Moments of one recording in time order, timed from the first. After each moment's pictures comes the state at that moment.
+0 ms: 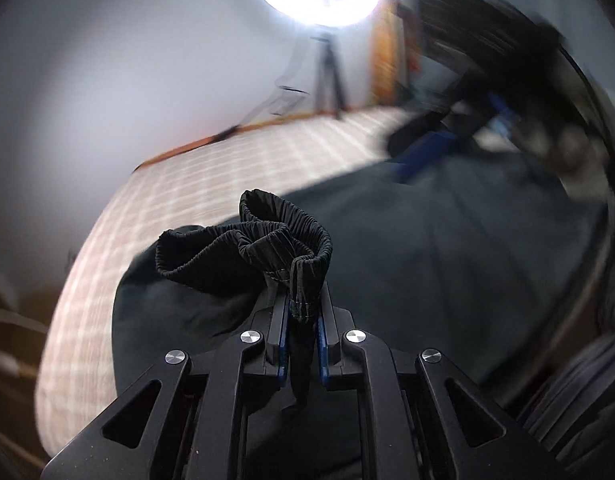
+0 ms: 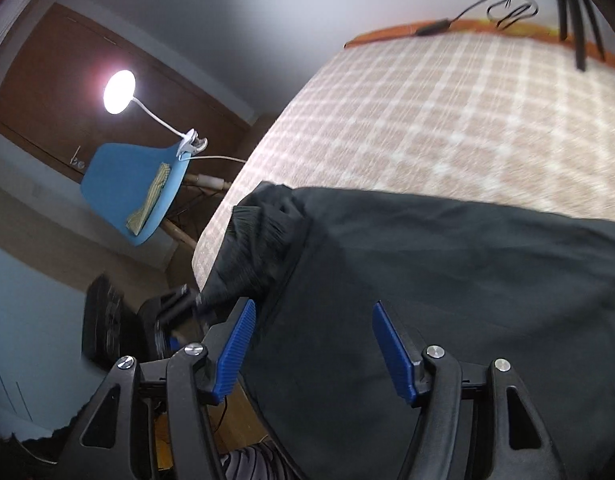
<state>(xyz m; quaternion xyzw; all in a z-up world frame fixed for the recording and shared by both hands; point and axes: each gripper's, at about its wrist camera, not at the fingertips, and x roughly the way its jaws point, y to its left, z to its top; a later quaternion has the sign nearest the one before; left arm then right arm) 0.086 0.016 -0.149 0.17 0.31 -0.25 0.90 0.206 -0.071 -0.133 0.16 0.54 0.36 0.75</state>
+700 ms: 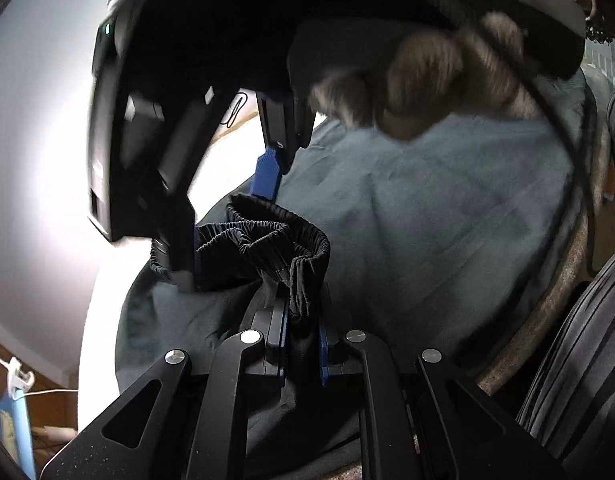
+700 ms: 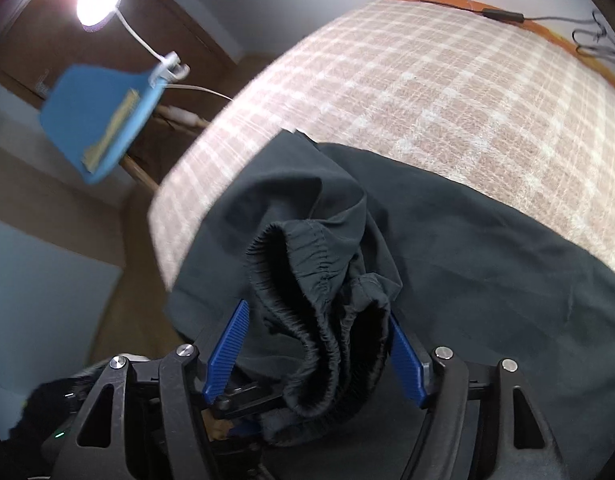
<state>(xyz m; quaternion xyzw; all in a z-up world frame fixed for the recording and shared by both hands) 0.042 -0.041 -0.169 0.30 0.28 -0.25 0.88 0.220 0.046 -0.155 0.00 0.59 0.33 0.73</state>
